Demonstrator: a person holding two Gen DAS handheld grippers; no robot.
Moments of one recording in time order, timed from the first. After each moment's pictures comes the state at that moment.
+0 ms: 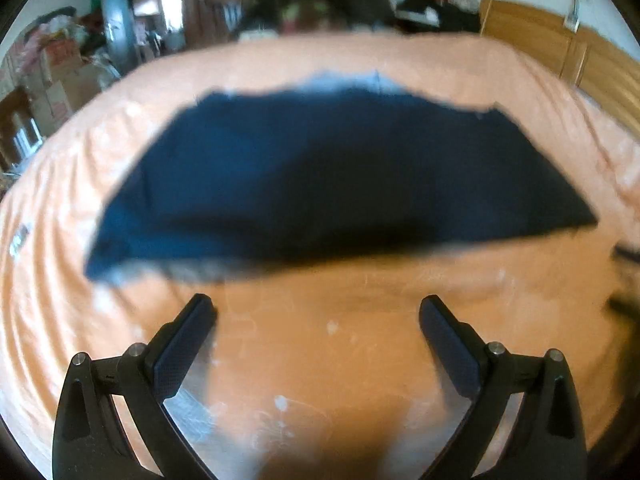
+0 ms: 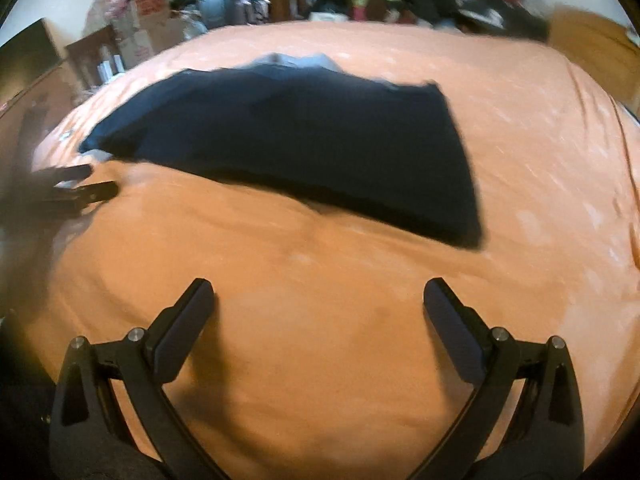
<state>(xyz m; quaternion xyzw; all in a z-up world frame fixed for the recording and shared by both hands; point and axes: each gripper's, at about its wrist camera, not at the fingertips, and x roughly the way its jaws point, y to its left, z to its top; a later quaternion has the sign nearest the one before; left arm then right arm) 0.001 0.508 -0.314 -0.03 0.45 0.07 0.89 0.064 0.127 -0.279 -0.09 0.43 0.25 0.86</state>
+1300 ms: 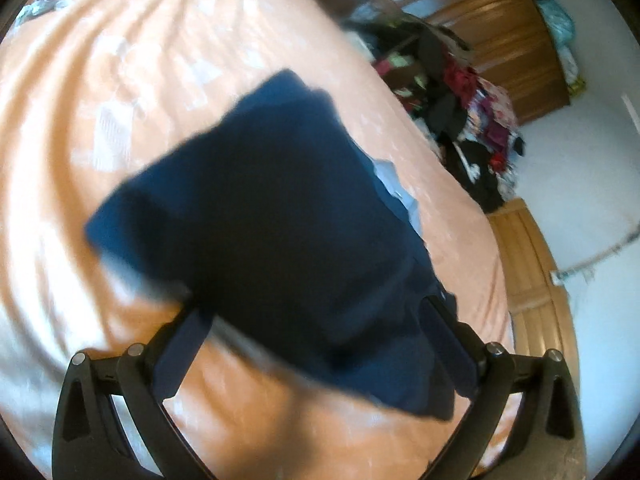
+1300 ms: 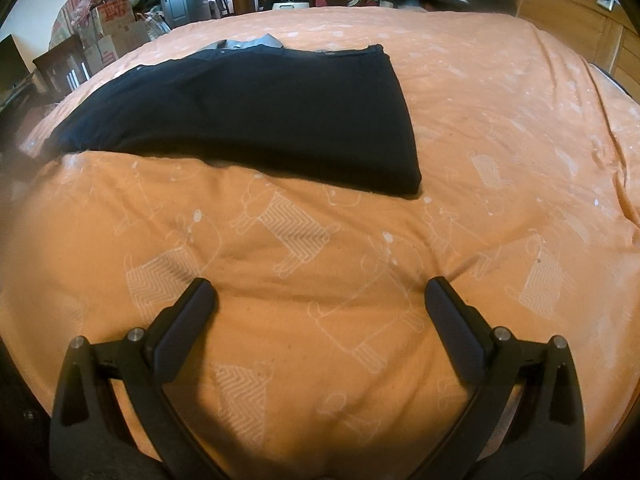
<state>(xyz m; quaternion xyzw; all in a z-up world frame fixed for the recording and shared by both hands) 0.014 0.615 -0.309 -0.47 0.33 0.09 0.81 0.077 0.094 -0.305 -0.09 0.44 0.21 0.87</state>
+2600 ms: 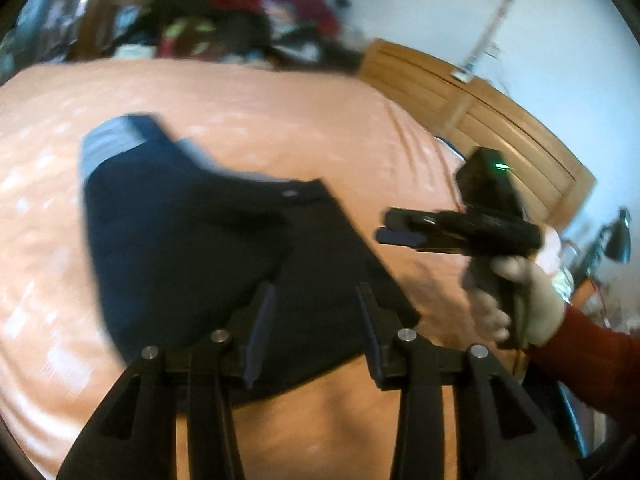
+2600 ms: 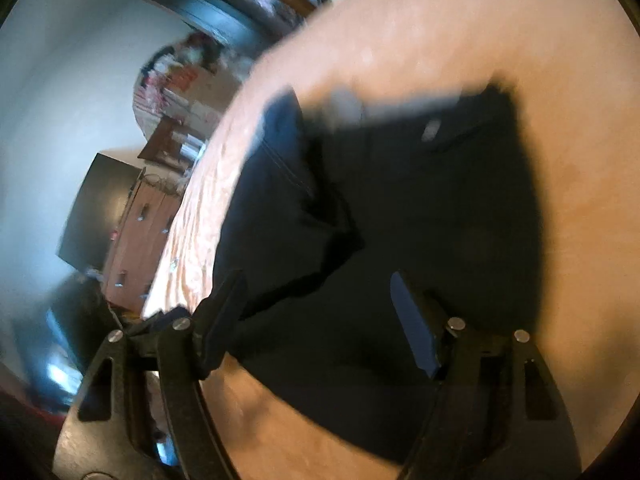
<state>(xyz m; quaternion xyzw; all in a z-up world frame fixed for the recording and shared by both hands) 0.081 0.387 -0.231 -0.17 0.38 -0.16 0.90 0.280 0.142 -0.277 0.19 0.55 0.42 0.70</state>
